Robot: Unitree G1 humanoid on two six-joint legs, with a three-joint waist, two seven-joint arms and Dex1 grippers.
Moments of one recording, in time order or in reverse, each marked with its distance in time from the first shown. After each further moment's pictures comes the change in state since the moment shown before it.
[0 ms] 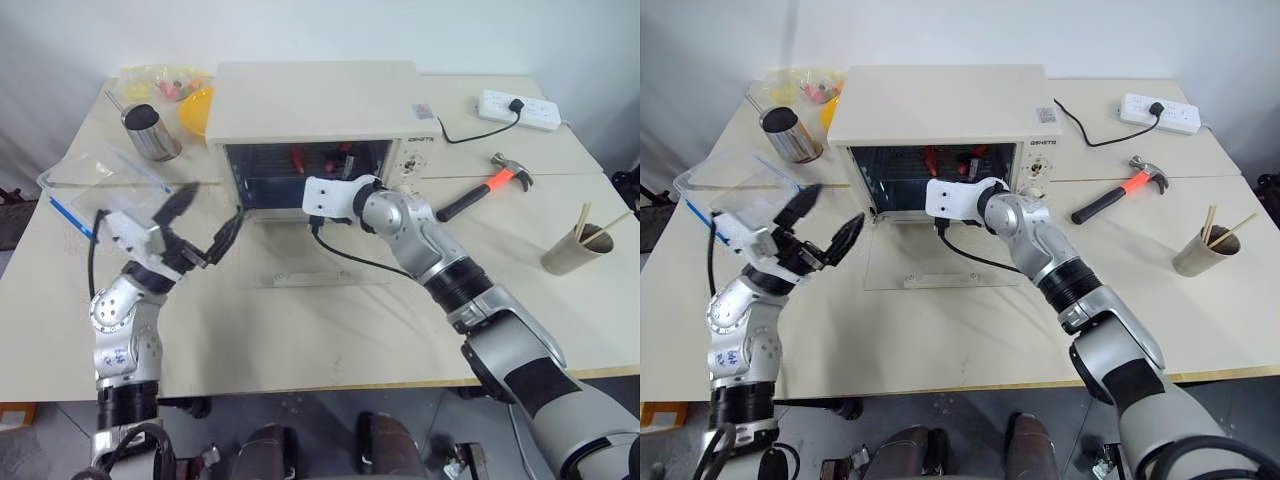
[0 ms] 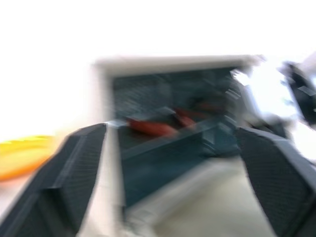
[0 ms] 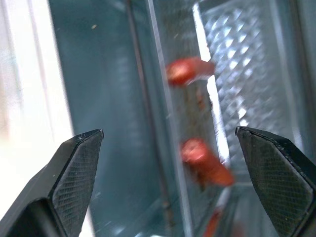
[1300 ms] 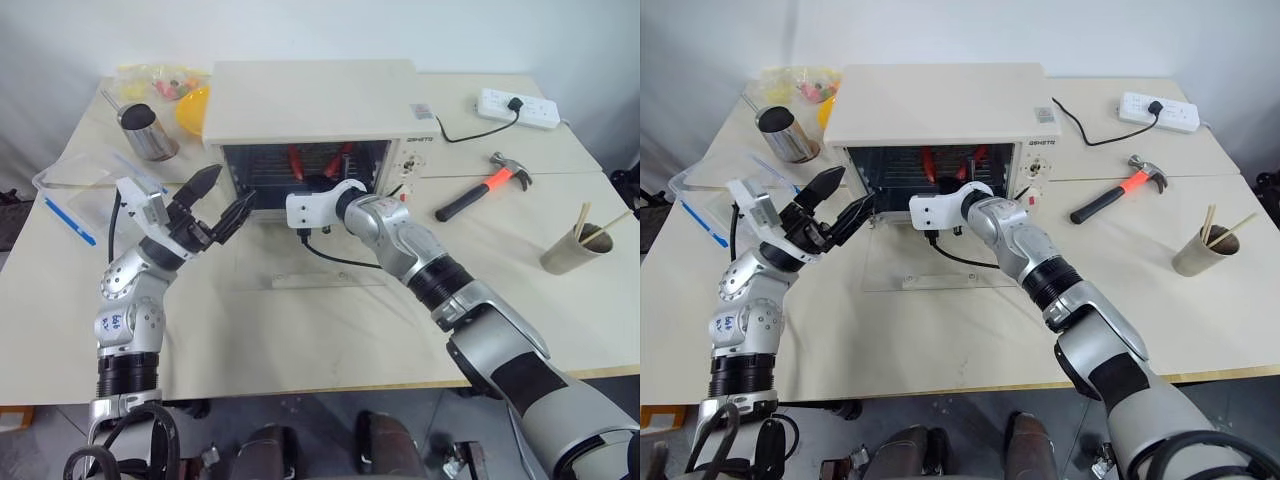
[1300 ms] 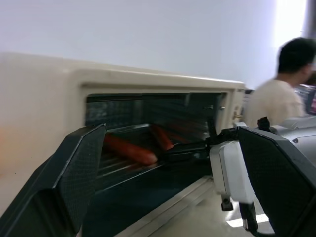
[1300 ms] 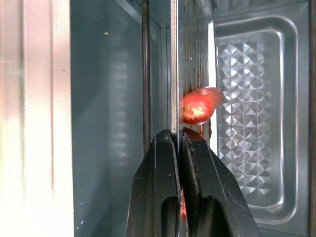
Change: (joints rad) left arm -0.224 0.086 -0.088 0.190 -0.165 0.193 -0.171; right arm -0.003 0.036 0.056 0.043 -0.180 -0.057 -0.080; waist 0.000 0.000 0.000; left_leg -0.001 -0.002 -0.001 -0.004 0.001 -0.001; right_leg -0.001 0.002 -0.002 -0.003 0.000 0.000
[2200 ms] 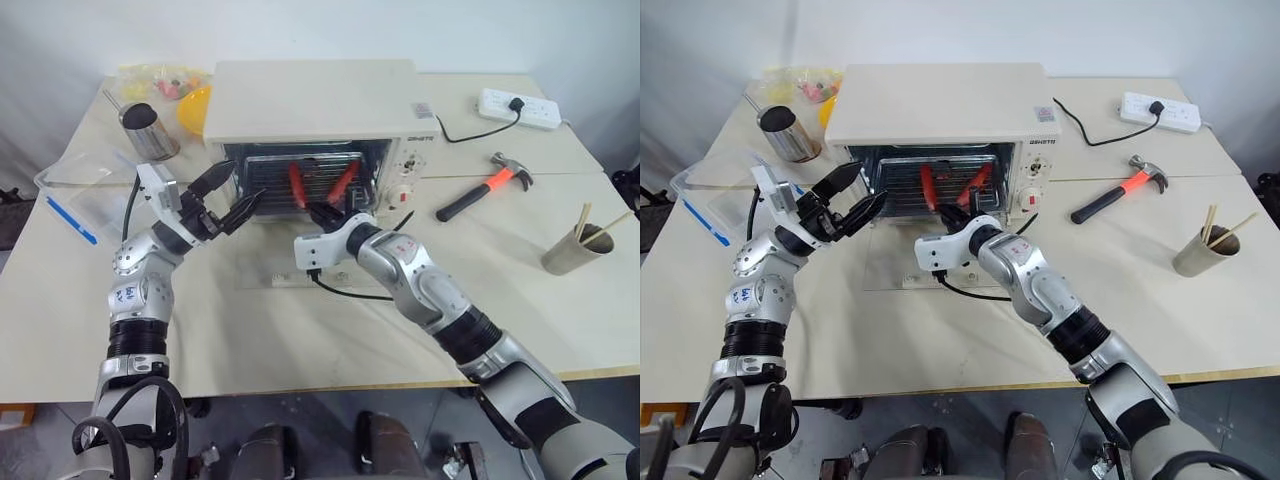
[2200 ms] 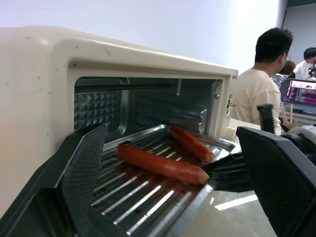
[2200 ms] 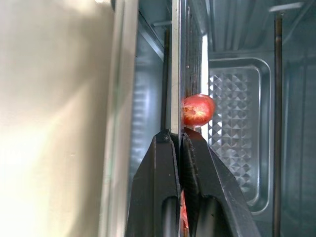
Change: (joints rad) left arm -0.142 0.020 -0.004 0.262 0.051 -0.091 -0.136; right arm 0.330 -0.103 -0.002 -0.519 -0.123 0.073 0.079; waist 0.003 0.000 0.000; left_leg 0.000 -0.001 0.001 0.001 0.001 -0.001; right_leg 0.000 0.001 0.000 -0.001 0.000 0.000
